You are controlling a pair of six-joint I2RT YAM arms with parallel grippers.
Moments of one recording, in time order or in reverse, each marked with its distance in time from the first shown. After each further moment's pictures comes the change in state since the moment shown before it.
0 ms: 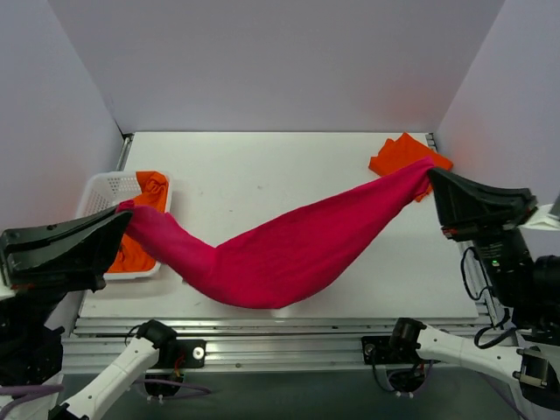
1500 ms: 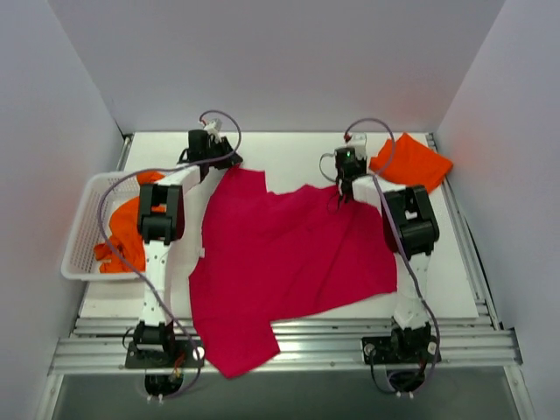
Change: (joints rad) left arm 0.352 1.840 0.447 0.118 0.057 -0.020; right arm -0.824 1.520 0.041 0.296 0.127 0.035
